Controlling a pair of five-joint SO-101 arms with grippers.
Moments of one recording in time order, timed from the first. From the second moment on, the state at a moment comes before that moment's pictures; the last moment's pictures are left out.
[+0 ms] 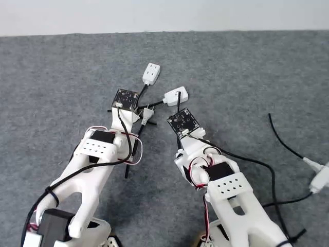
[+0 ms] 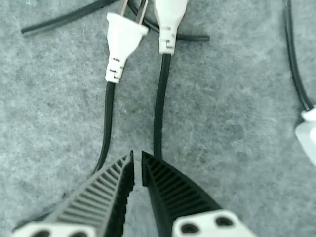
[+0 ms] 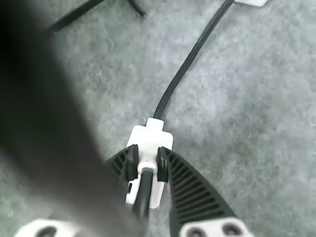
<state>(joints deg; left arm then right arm) 10.0 -12.4 49.3 48.7 5.8 -22.3 -39.8 69.4 40.8 14.6</state>
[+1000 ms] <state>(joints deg) 10.0 -12.4 49.6 46.2 5.8 -30.0 -29.3 64.4 43.3 -5.1</state>
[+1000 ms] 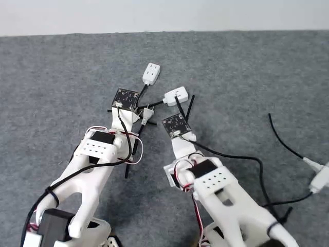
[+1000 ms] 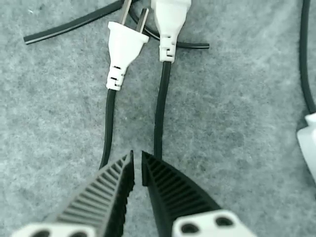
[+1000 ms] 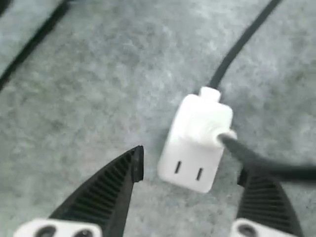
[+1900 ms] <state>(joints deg) 10.0 -12.4 49.6 46.2 5.8 32.4 -41.8 56.0 56.4 15.5</state>
